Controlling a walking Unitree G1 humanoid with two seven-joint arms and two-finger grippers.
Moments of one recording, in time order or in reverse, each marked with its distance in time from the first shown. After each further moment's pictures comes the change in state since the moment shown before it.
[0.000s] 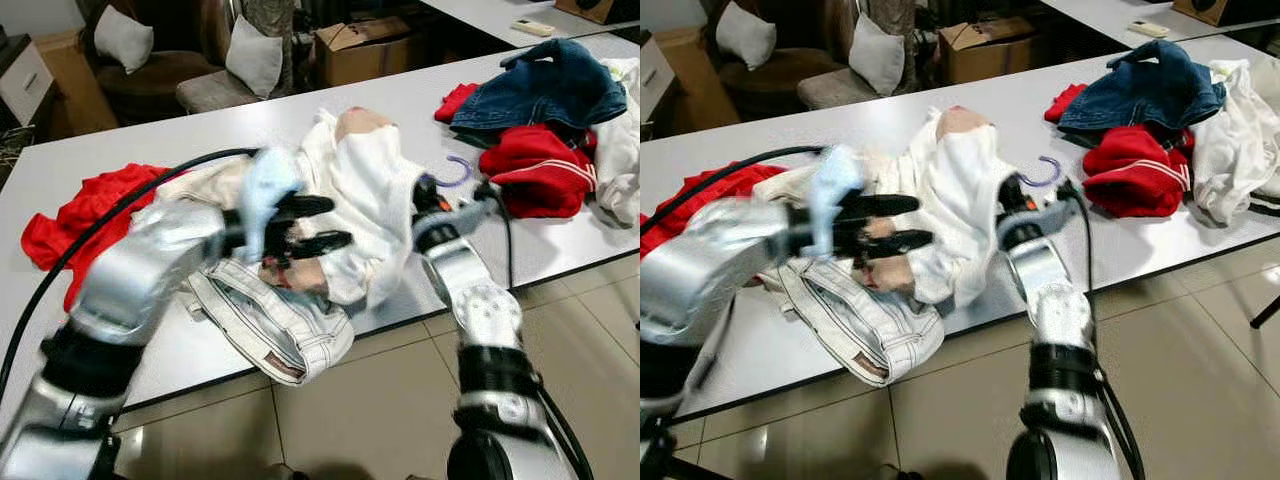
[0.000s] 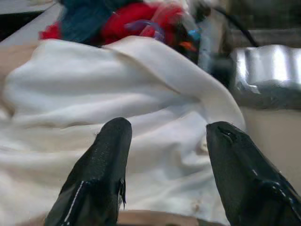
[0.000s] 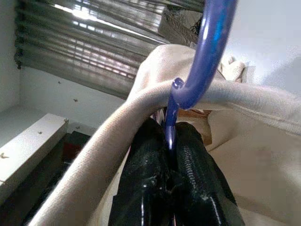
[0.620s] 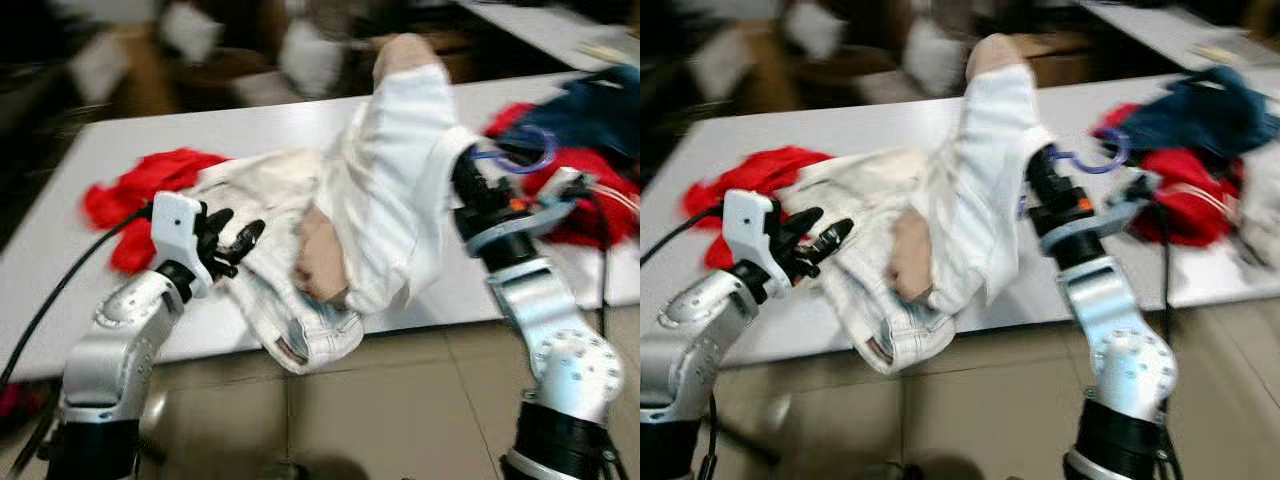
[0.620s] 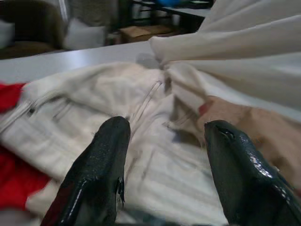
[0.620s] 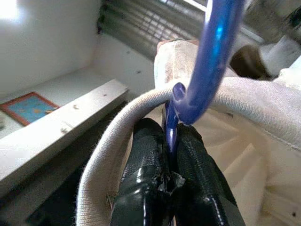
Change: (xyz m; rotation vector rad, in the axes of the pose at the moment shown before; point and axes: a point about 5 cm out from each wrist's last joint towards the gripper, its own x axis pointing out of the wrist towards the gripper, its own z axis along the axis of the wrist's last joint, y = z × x) left arm -0.041 0.006 -0.072 -0.201 -0.066 0.626; right arm -0.062 0.048 0.045 -0.107 -0.065 0.237
